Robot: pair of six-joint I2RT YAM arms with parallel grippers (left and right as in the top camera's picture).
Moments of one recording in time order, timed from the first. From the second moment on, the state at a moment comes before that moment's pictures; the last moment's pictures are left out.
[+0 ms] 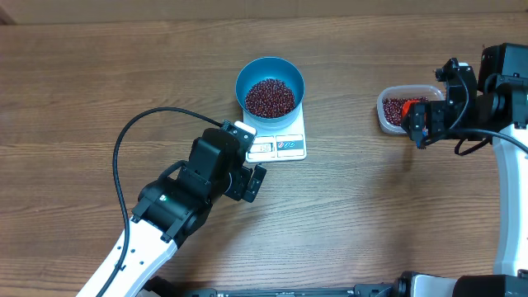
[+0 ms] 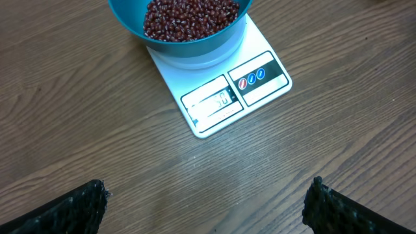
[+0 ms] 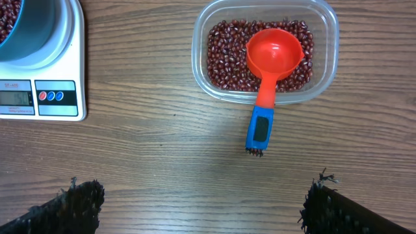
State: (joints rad) left arm -0.57 1.12 0.96 -0.71 -0.10 -0.07; right arm -0.19 1.48 1.53 -1.26 -0.19 -0.22
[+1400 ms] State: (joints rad) left arm -0.43 0.79 0.83 -0.70 -0.08 -0.07; right arm -0.19 1.48 1.53 -1.26 -0.19 -0.22
